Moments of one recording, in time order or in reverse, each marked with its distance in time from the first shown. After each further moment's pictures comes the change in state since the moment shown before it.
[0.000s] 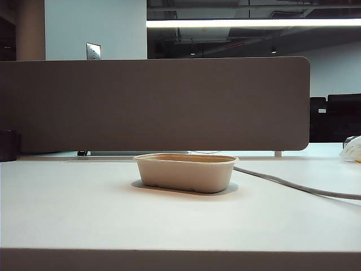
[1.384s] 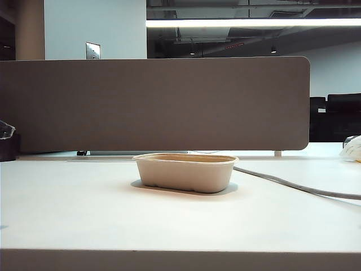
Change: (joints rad) left arm -0.415 0.080 0.000 -0.003 0.000 0.000; right arm 0.000 0.151 0.254 -0.045 -0.709 0.557
